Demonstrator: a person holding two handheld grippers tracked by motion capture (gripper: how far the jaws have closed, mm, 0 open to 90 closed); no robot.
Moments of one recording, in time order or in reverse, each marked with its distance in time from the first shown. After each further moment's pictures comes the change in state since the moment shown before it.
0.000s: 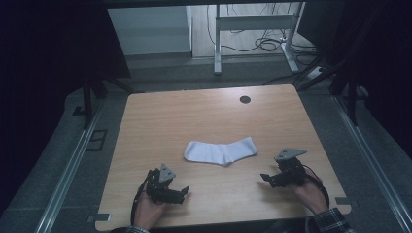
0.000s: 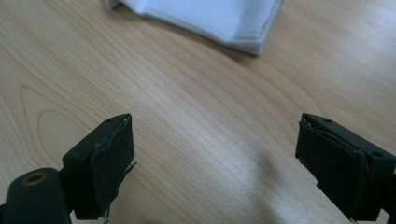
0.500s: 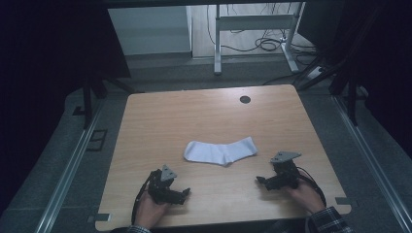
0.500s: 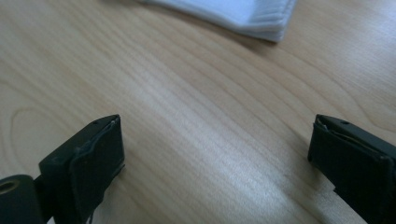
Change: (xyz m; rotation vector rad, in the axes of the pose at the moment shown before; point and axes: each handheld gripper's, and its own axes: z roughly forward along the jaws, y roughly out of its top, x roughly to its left) left arm 0.003 -0.006 0.012 0.023 -0.035 -0.024; right arm 0.002 -0.012 0.024 -0.035 0.012 0.017
